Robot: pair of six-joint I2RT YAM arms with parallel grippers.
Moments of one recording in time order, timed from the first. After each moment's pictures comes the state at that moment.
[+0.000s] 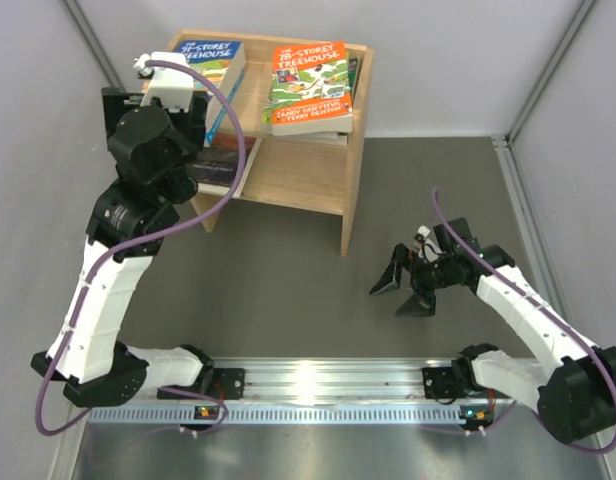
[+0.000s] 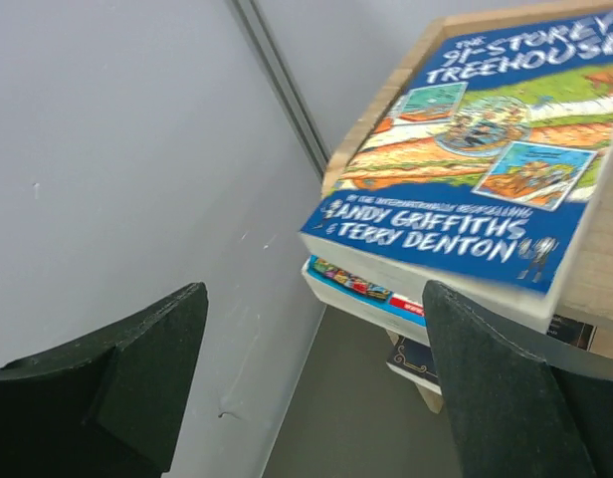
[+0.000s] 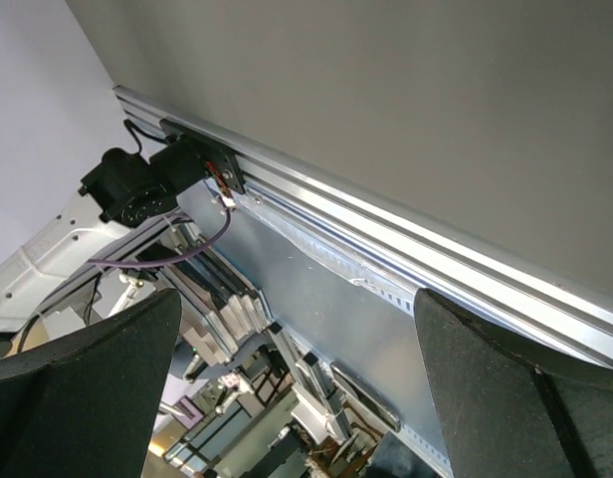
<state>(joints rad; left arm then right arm) -0.56 1.27 1.90 -0.58 -0.93 0.38 0.32 1.05 0.75 -0.83 -0.70 0.75</state>
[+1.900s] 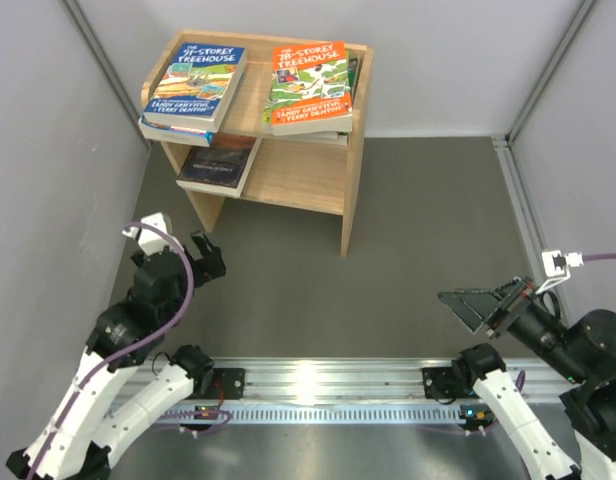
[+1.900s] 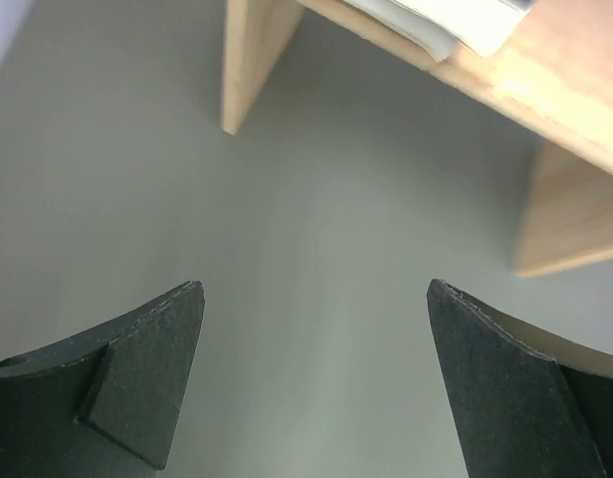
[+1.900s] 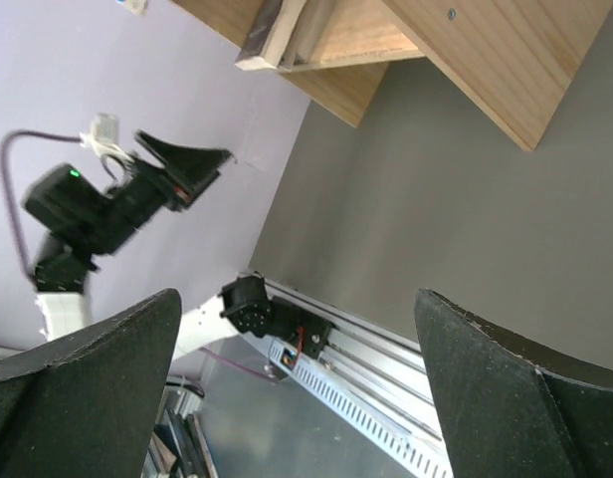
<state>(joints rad) -0.57 0.59 0.99 -0.89 -0.55 -0.59 0.32 0.27 1.10 -0.94 -0.36 0.83</state>
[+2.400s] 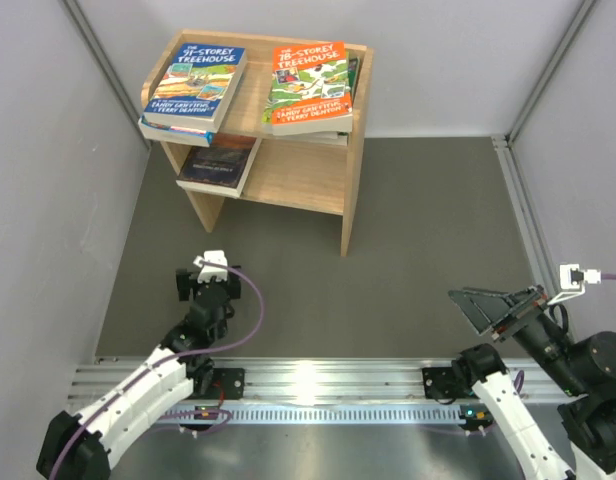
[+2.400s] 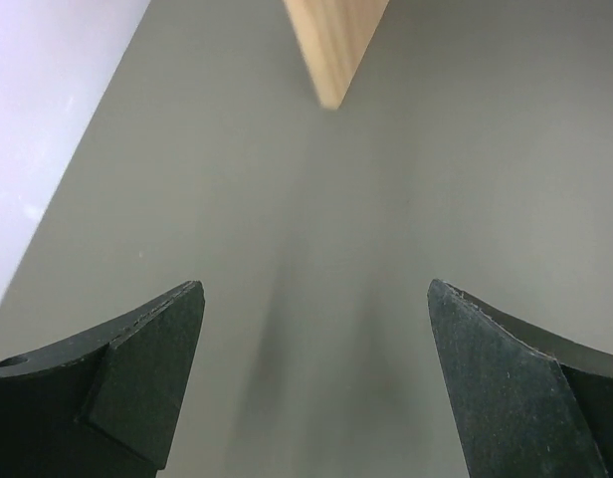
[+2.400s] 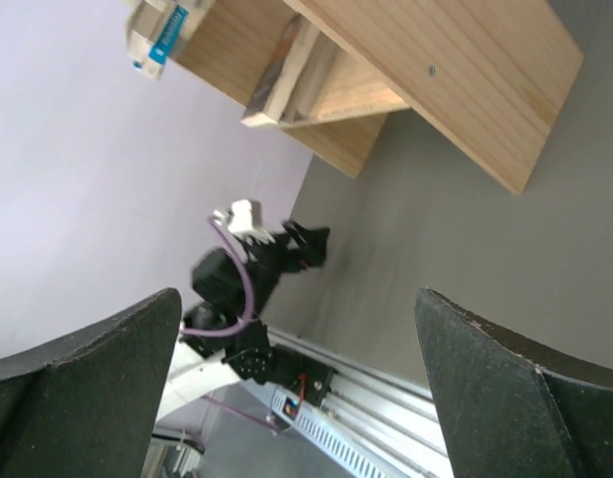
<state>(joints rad) -0.56 0.51 0.15 0.04 -0.78 -0.01 0.32 0.15 1.03 -0.87 -0.26 0.90</state>
